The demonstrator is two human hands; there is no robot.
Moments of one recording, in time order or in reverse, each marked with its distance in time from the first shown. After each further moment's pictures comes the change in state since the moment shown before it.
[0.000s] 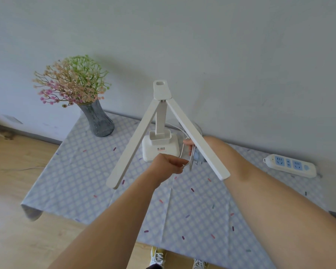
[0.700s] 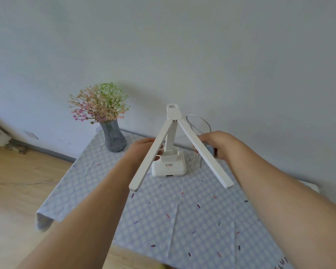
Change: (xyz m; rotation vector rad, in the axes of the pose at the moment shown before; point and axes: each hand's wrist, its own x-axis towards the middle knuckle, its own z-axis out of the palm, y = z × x) left_hand -0.034 0.062 -0.095 -0.378 0.168 0.093; right_hand -0.031 -0.057 -0.017 -0.091 0.031 -0.075
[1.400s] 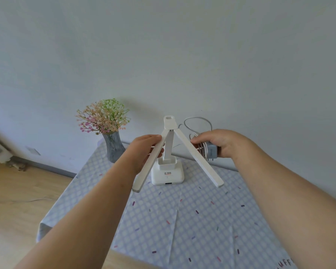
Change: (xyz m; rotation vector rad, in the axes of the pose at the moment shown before) left_hand -0.033 0.035 0.013 0.023 0.005 0.118; right_hand -0.039 -0.011 -0.028 0.179 -0.237 -0.151
